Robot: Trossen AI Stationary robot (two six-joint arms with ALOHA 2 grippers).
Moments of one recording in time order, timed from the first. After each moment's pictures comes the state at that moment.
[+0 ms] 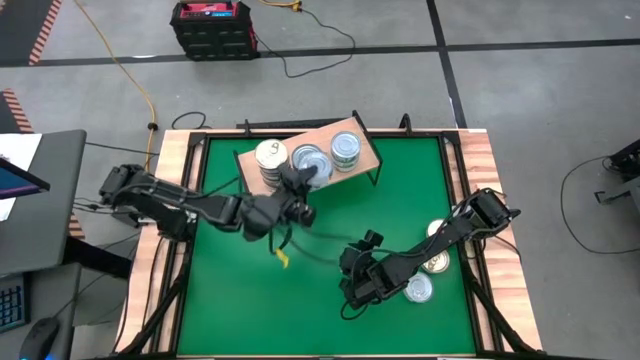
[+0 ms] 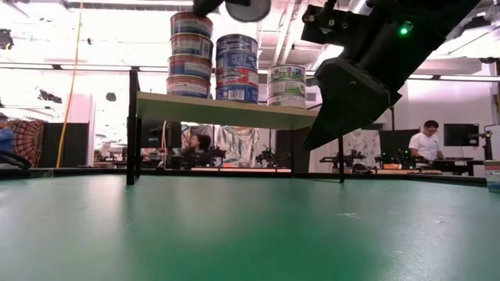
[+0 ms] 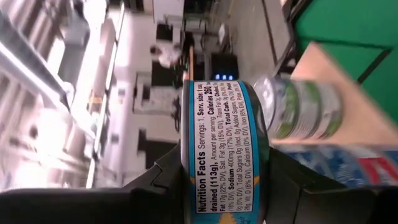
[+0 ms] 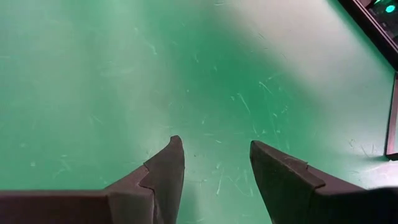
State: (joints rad) left arm -0.24 1.48 1.26 0.11 -1.10 1.29; right arm 0.51 1.92 1.24 -0.62 0.84 0.79
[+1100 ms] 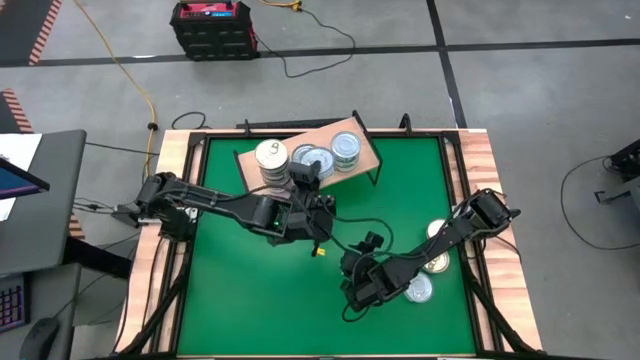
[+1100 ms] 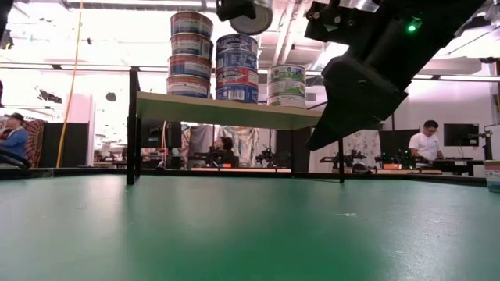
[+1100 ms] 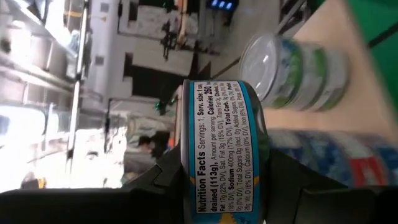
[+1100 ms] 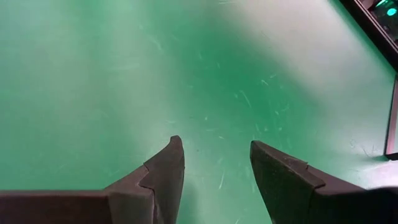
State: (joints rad) left arm -0.22 1.79 1.73 -0.62 -1.35 0.62; right arm 0.52 1.92 1.24 -0.63 0.84 0.79
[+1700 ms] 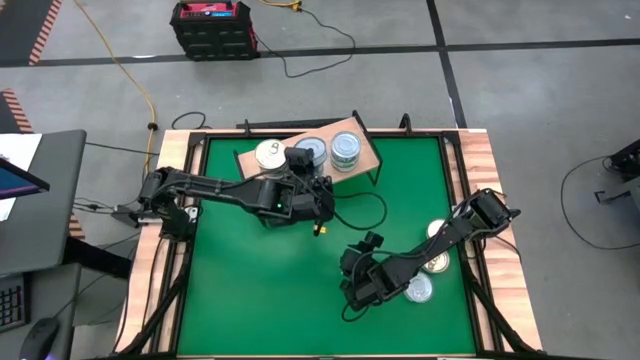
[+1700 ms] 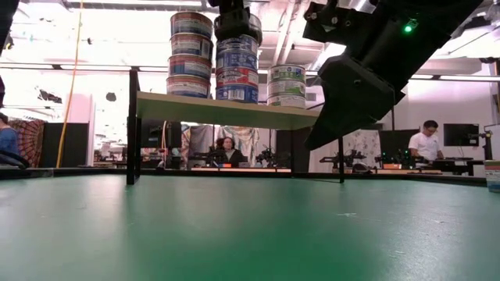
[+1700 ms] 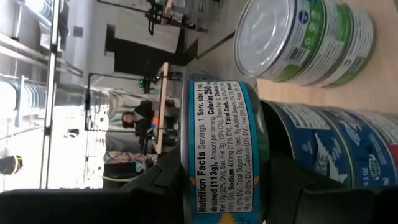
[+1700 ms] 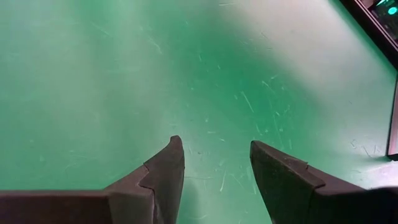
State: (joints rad) left arm -0.12 1.79 1.73 -0.78 -1.29 0.45; right arm 0.52 1.92 1.24 -0.62 0.84 0.79
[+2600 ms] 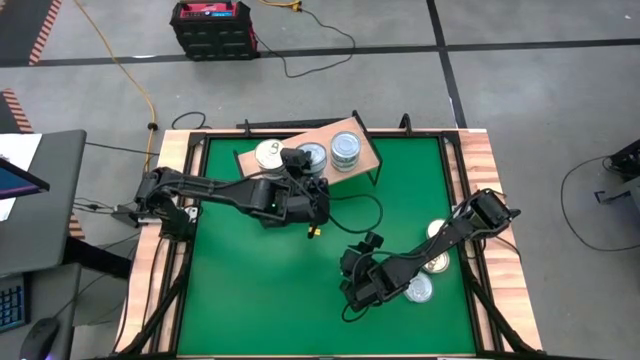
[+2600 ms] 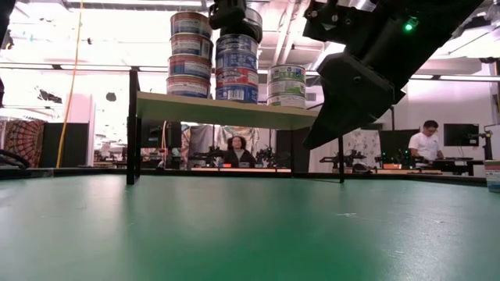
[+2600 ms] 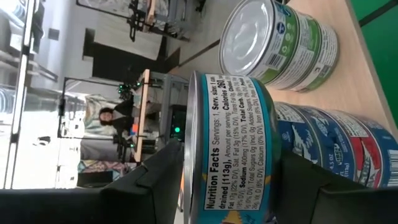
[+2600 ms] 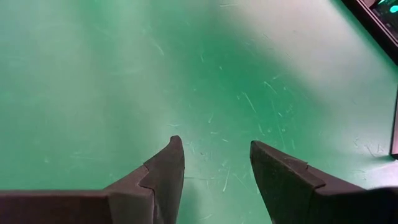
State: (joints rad) left arm -0.14 1.76 1.76 -0.89 -1.20 0.35; right arm 0.52 1.92 1.24 -0.61 0.84 0.80
